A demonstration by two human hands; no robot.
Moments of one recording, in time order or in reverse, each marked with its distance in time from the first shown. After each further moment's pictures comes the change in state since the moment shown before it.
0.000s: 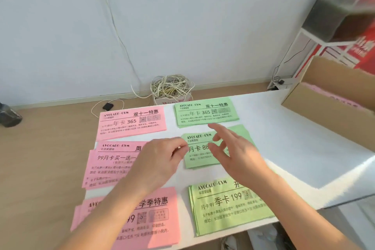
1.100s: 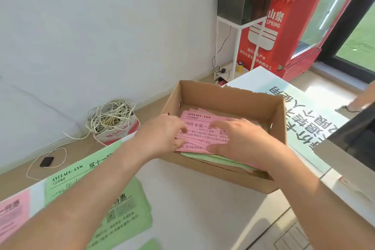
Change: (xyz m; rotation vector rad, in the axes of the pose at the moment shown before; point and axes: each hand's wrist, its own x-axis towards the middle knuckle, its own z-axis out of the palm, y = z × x) left_hand 0.291 0.216 0.176 0.506 -0.439 0.411; right_hand 0.005 0.264 -0.218 -0.130 -0.238 0.480
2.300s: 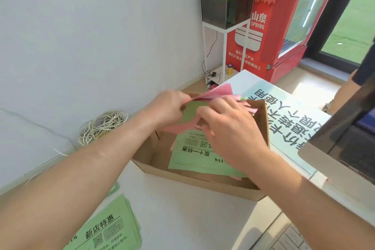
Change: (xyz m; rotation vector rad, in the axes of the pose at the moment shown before) left_hand 0.099 0.019 -0.036 0.009 0.129 0.090; right_hand 0.007 0.016 -0.004 -0.192 0.814 -0.296
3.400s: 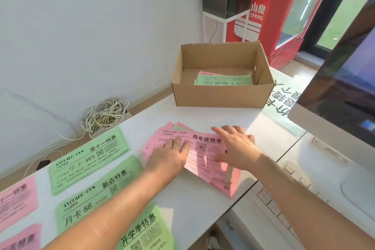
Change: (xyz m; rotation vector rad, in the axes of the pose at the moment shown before) left_hand -0.183 0.048 0.113 0.419 -0.158 0.025; right_hand -0.108 -0.012 0.052 0.147 -0.679 0.380
